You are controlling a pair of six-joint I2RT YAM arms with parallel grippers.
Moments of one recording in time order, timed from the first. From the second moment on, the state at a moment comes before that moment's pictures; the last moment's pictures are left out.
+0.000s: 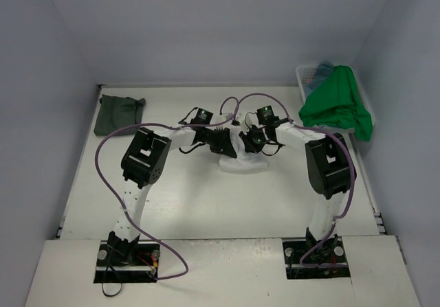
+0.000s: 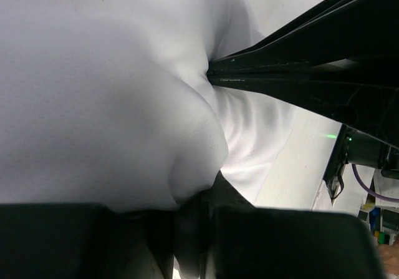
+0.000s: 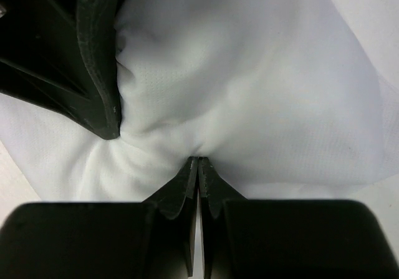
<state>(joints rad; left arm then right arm) -0.51 2.24 1.52 -0.16 0.85 -0.33 0.36 1.93 1.22 -0.35 -0.41 -0.53</state>
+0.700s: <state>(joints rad) -0.33 2.22 1.65 -0.55 0.70 -0.05 0.22 1.78 1.11 -0.39 -0.43 -0.59</state>
